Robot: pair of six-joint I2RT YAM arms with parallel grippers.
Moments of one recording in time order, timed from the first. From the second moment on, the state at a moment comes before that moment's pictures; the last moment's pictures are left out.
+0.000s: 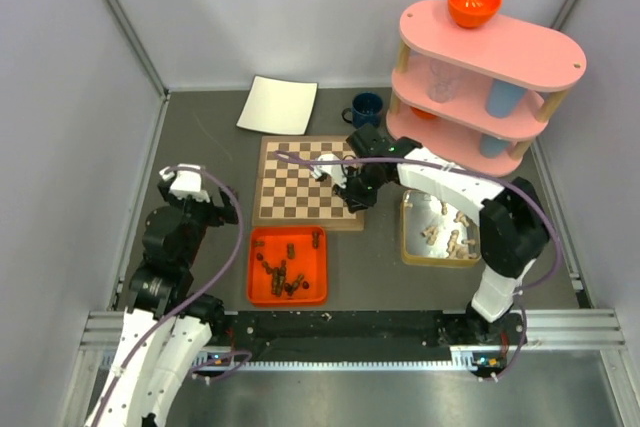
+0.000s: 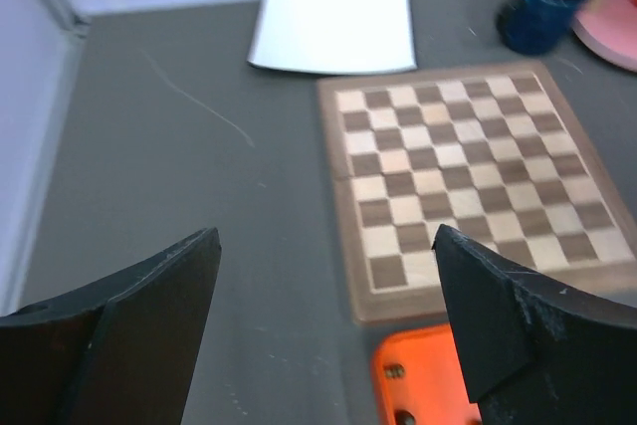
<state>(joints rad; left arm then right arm) -0.23 0.46 0.64 -0.35 -0.04 -0.03 0.70 1.72 1.36 -0.76 -0.42 -0.66</state>
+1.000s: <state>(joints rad) -0.23 0.29 0.54 -0.26 -0.31 -0.02 0.75 1.91 1.48 -0.77 -0.25 -0.60</state>
